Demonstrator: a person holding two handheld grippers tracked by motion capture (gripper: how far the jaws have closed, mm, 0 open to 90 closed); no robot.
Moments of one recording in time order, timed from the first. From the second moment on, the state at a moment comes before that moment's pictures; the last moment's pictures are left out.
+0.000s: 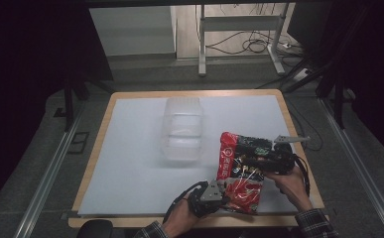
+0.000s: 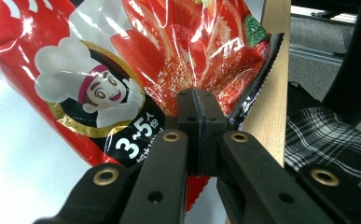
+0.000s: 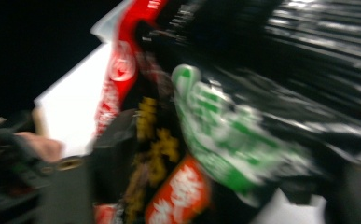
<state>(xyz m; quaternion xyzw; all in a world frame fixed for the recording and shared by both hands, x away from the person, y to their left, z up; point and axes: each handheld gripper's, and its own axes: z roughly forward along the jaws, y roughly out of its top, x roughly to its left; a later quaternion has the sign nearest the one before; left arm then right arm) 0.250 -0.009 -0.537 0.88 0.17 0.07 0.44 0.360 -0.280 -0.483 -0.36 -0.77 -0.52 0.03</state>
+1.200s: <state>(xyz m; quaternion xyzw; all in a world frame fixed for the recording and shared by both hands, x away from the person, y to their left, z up) 0.228 0.057 -0.514 0.85 0.23 0.13 0.46 0.334 -0.271 -0.416 -0.35 -0.76 -0.55 -0.06</state>
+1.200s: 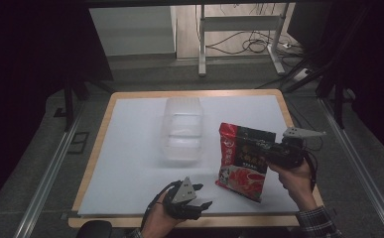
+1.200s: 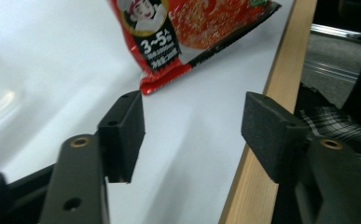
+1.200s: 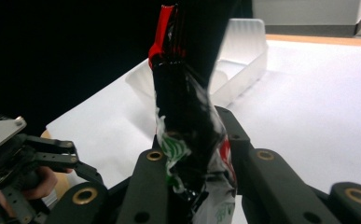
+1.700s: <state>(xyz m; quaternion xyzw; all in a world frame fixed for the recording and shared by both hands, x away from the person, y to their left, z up) 0.221 0.083 -0.515 0.84 0.27 0.15 0.44 0.343 -0.267 -0.400 -0.36 -0.74 -0.56 -0.09</state>
